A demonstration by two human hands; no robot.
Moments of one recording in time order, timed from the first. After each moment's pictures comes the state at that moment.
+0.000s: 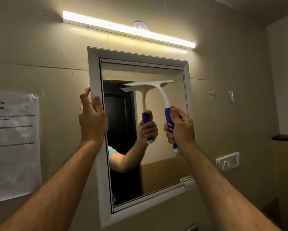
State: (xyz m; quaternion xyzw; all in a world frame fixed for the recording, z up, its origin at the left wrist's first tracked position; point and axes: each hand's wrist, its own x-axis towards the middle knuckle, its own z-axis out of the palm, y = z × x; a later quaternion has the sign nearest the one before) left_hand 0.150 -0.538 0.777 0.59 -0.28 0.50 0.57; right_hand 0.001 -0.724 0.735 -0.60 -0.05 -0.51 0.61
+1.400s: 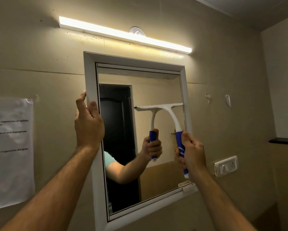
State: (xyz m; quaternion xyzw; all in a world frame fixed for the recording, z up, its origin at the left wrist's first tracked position) left_hand 0.148 -0.539 0.775 0.60 -0.27 0.50 0.57; right_hand -0.011 -0.752 0.686 -0.58 0.03 -0.49 0.65
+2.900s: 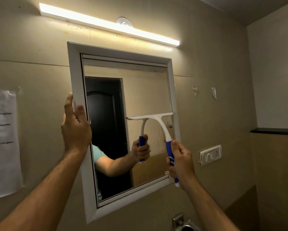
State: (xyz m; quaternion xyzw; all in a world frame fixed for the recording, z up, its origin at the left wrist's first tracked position) left_hand 0.130 -0.534 0.742 0.63 -0.25 0.48 0.55; right_hand -0.026 -0.755 0.629 -0.61 0.06 -0.45 0.65
